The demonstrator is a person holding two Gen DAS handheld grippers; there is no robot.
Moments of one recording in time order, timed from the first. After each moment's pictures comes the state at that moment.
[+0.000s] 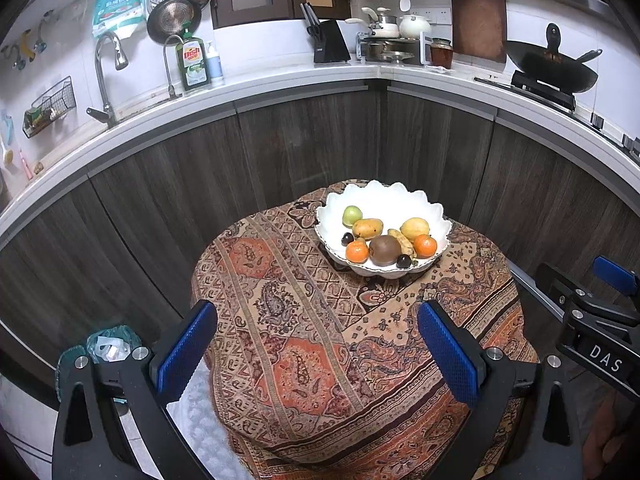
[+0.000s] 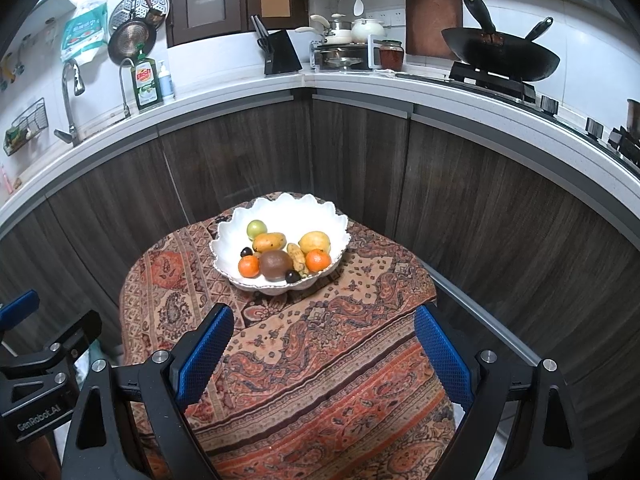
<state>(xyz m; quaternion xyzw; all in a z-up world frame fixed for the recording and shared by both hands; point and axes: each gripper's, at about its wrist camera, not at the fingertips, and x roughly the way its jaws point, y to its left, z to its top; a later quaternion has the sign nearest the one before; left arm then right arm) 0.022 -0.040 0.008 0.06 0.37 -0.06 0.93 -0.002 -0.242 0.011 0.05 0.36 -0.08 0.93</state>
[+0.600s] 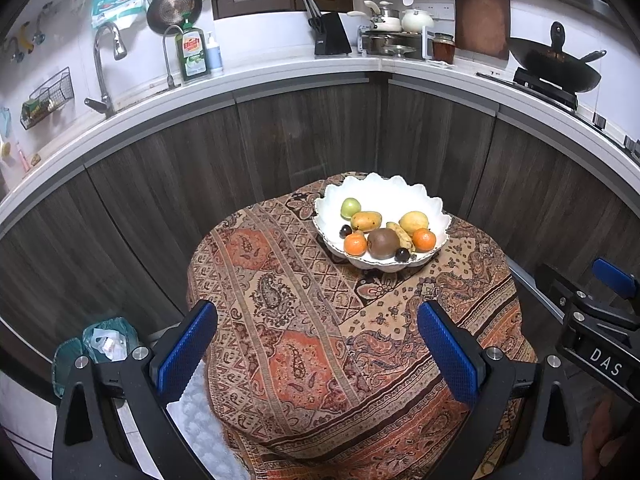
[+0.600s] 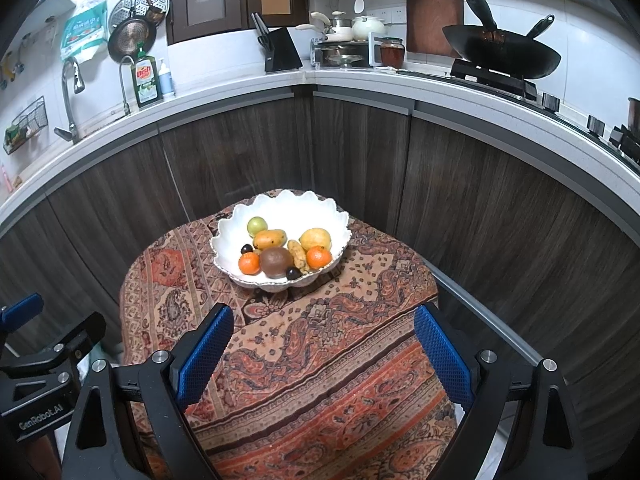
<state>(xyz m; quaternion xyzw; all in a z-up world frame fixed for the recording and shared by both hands) 0.024 -0.040 0.003 0.06 0.38 -0.06 0.92 0.000 -0.244 0.009 0.05 0.36 -0.08 0.93</state>
